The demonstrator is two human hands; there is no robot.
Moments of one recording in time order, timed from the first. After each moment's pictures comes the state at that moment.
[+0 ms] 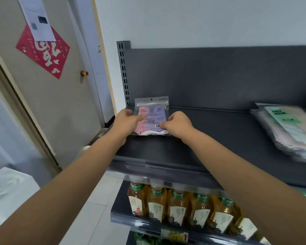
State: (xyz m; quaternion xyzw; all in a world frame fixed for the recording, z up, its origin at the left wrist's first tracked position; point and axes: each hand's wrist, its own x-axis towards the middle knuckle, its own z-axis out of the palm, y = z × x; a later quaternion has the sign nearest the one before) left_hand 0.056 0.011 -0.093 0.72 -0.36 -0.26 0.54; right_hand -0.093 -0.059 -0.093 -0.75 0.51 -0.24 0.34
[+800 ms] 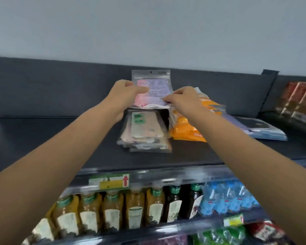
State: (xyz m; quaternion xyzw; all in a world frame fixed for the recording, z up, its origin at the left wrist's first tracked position) left_hand -0.318 -0.063 0.012 0.52 -0.53 -0.32 0.58; right_hand -0.485 -0.074 0.013 -0.67 0.54 -0.46 0.23
